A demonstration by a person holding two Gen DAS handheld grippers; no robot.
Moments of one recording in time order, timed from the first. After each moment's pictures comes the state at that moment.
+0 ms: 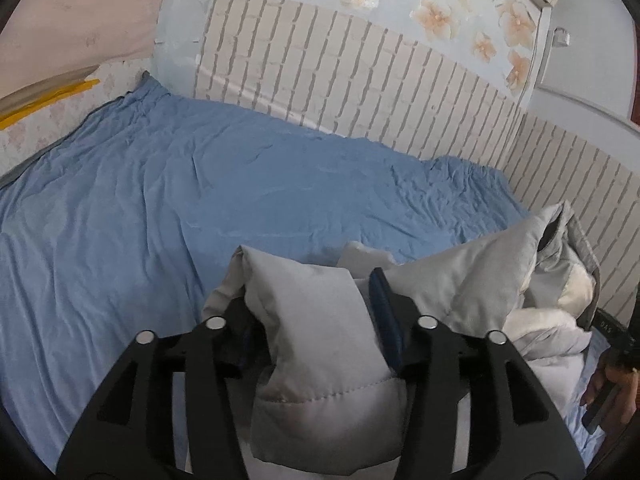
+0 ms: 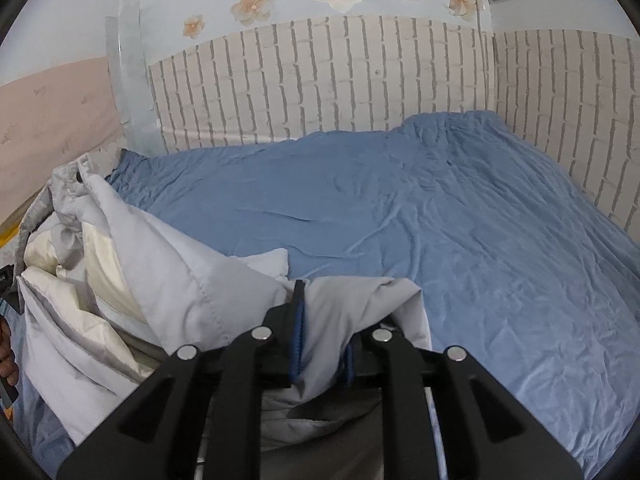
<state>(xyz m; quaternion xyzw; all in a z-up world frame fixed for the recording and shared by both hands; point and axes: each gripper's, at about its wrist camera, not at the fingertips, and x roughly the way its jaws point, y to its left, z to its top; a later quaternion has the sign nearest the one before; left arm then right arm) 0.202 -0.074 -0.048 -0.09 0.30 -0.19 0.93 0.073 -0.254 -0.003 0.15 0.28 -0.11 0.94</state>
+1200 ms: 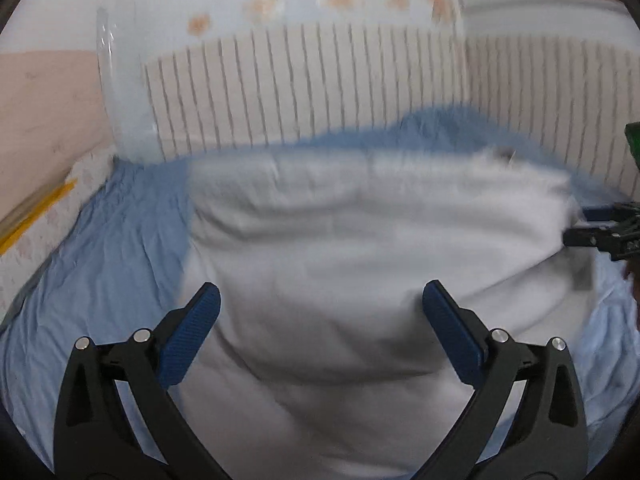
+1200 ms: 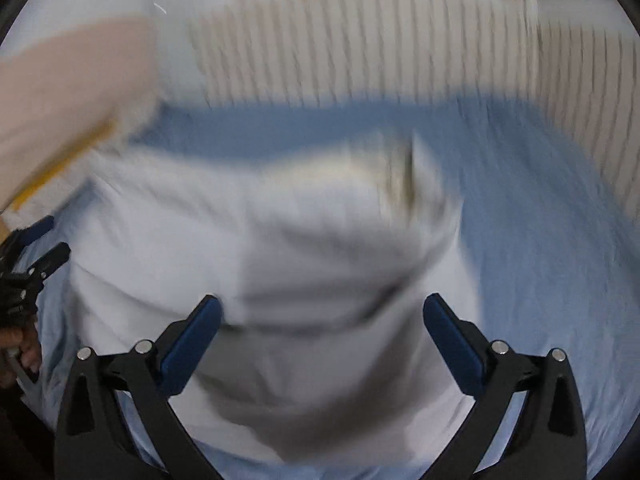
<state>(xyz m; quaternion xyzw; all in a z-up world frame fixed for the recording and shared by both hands) 0.109 -0.129 -0.088 0.11 0.26 -0.21 0.94 0.078 -0.194 -0.057 0.17 0.42 -0.04 0.89</state>
